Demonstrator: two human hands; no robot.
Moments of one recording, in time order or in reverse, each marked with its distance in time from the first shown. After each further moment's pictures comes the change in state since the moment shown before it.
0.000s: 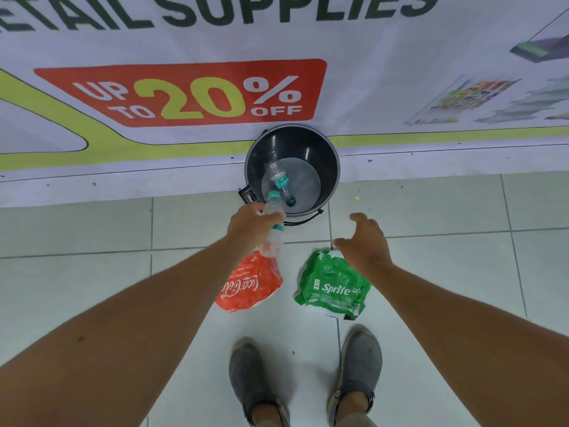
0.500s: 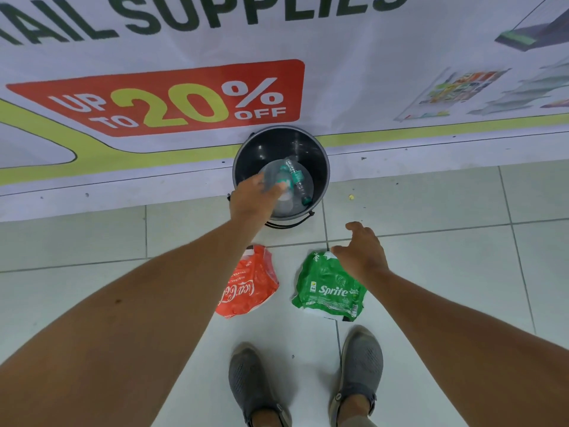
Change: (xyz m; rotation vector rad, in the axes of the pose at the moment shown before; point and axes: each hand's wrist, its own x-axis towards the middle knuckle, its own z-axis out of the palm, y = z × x) left_hand 0.021 0.053 0.017 0.076 0.179 0.246; right_hand 0.007 0.022 0.000 0.026 -0.058 0.059
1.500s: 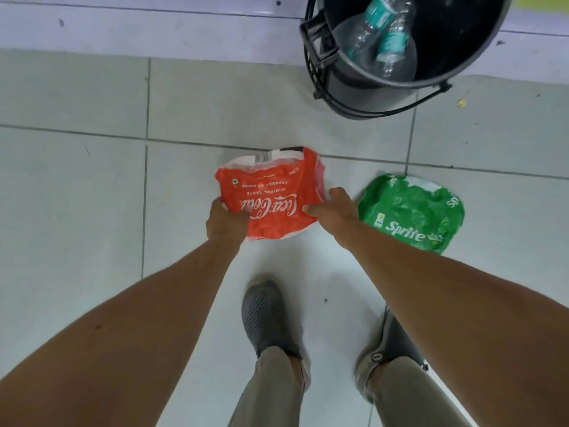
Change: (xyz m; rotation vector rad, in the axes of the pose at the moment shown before) left_hand -0.056 -0.349 0.071 -0.190 0.068 -0.639; right_hand 0.051 0.027 0.289 0.088 -0.238 0.098
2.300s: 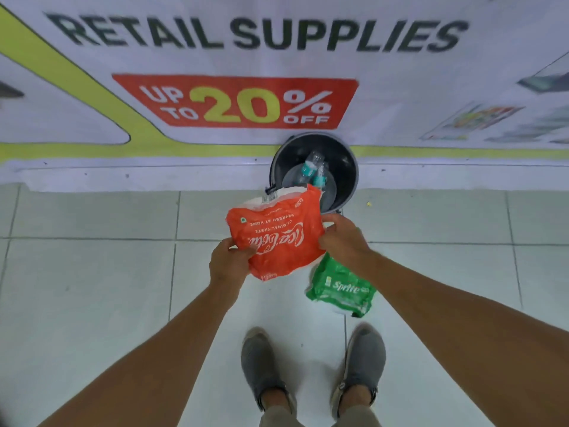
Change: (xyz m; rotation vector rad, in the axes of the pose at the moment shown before) left_hand -0.203 0.179 -0.130 -0.367 -0.196 0.089; right_hand -0.196 -0.140 -0.225 0.093 0.034 -0.193
